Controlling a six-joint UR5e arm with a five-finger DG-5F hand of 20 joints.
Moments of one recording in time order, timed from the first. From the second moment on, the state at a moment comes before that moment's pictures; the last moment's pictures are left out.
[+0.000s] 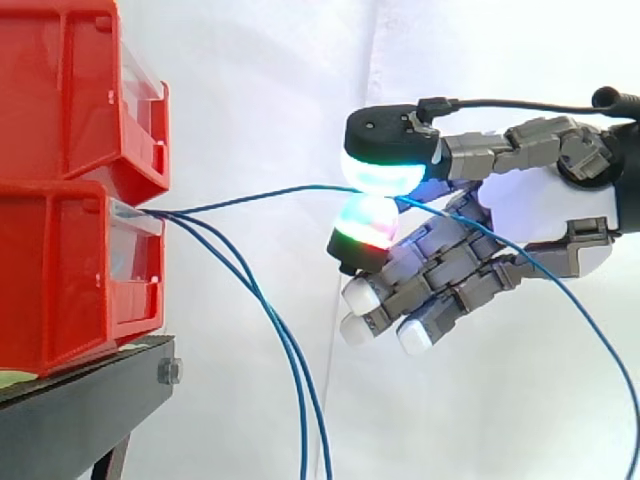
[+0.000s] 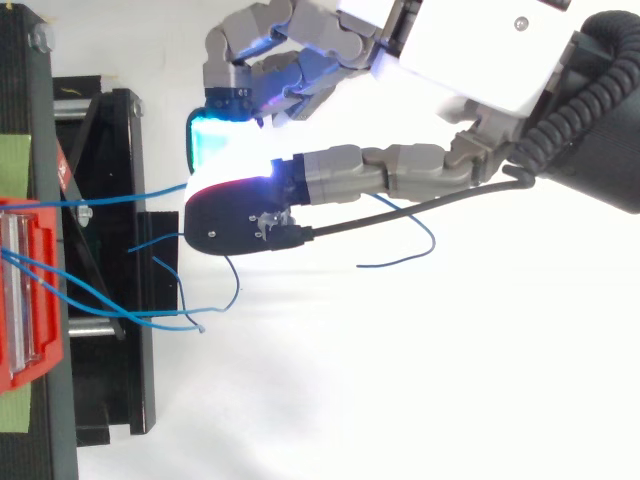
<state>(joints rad) 0.15 -2.21 -1.16 -2.95 -1.02 -0.35</state>
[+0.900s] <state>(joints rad) 0.16 -2.21 -1.16 -2.95 -1.01 -0.33</state>
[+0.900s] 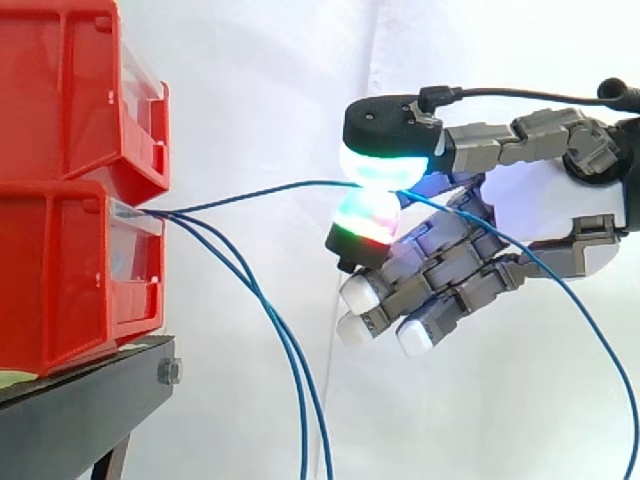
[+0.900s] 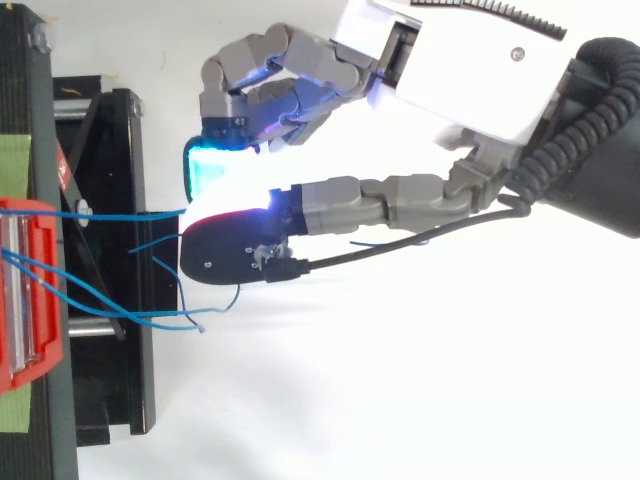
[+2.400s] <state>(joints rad) 0.16 -2.21 -1.16 -2.95 -1.01 -0.34</state>
